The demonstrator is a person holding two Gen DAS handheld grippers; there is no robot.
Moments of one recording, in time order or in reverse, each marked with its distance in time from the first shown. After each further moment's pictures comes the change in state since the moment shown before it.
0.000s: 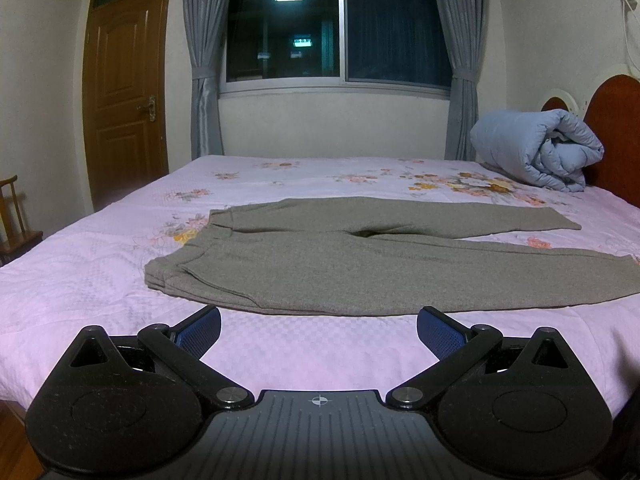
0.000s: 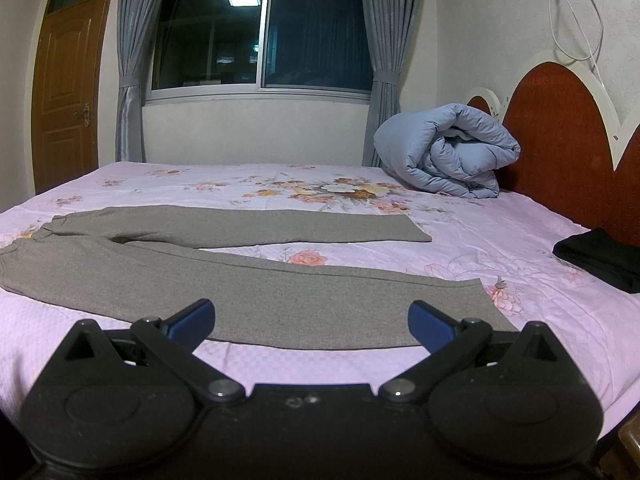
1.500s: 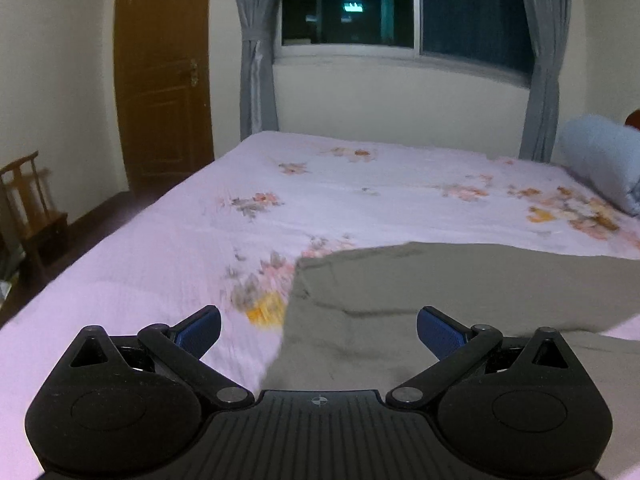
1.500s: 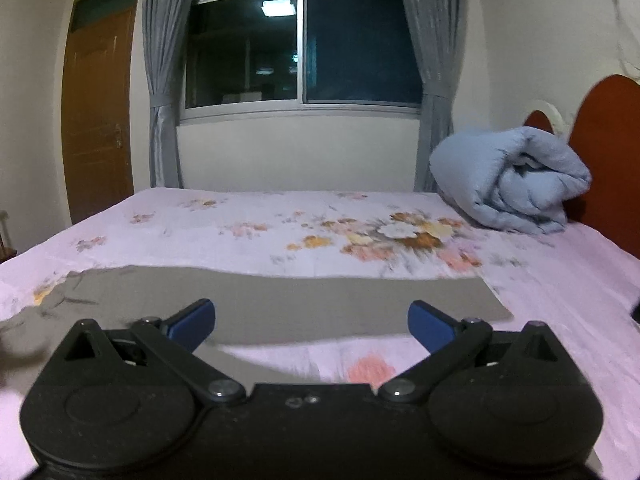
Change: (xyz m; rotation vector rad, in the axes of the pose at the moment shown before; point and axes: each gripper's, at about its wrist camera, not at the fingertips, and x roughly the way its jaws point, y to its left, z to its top) left arm 0.237 0.155 0.137 -0.064 0.145 0.121; right arm 0.143 0.032 0.125 -0.003 -0.018 0.154
